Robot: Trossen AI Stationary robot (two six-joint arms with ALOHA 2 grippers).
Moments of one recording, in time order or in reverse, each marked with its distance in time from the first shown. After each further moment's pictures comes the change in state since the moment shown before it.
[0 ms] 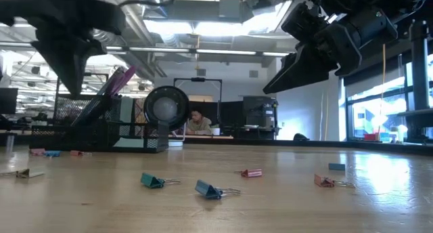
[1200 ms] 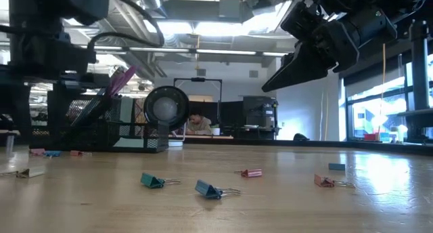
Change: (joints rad) left arm -0.064 0.121 -0.167 0.171 0.073 0.575; right arm 0.000 0.000 0.000 0.020 0.000 0.030
